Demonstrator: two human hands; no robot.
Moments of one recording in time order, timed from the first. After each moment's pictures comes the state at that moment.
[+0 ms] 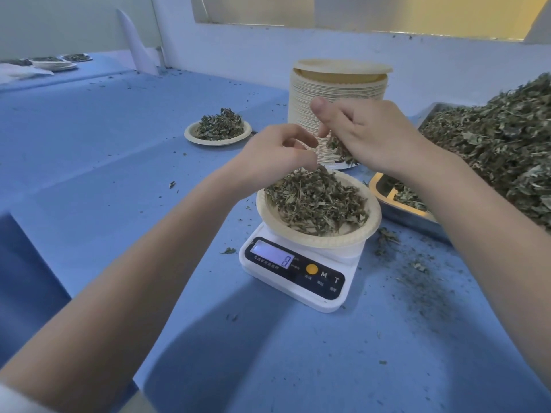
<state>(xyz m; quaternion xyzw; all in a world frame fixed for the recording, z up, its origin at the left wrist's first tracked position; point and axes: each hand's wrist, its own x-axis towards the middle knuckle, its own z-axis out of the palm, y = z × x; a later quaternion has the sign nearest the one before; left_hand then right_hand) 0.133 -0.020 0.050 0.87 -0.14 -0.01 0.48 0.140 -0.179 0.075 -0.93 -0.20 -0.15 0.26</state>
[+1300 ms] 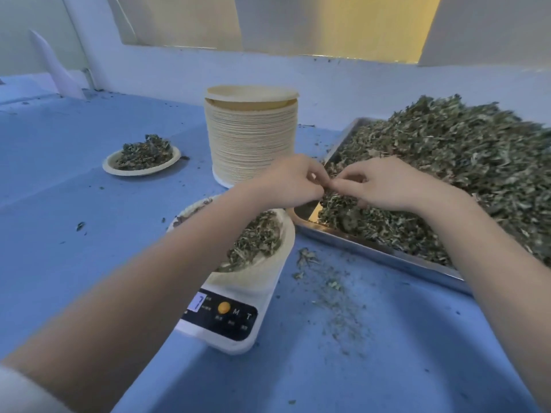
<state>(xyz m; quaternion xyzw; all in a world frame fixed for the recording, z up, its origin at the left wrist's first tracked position) 0.166 -0.150 0.054 0.92 -0.27 -0.03 0.29 0.146 -0.323 0.055 -0.99 -0.07 -0.01 0.10</state>
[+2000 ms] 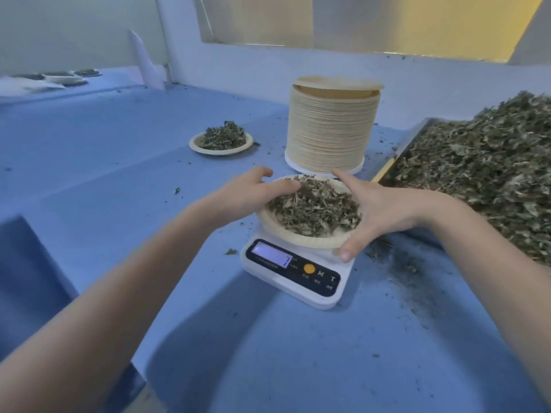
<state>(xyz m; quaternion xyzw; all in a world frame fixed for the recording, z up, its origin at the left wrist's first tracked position) 0.112 0.004 0.026 0.89 -0.03 -0.10 0.44 0.131 -0.227 0.029 -0.94 -0.22 0.21 0.18</state>
